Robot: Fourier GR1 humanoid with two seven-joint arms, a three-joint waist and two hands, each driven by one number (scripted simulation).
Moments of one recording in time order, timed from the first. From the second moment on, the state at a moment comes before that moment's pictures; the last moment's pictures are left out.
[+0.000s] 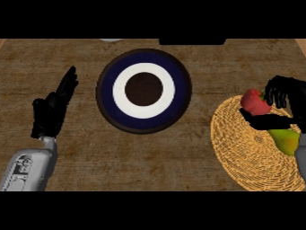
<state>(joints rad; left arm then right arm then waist) -0.26 0.17 0.02 -1.42 -0.11 0.04 0.11 -0.27 -0.32 -0.09 -1.57 0.67 0.05 0.10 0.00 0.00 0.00</state>
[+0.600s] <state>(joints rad) -0.25 0.18 0.03 -1.42 -0.10 0.02 0.10 -0.56 -0.15 0.00 -1.54 0.61 0.11 0.26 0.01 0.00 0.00</state>
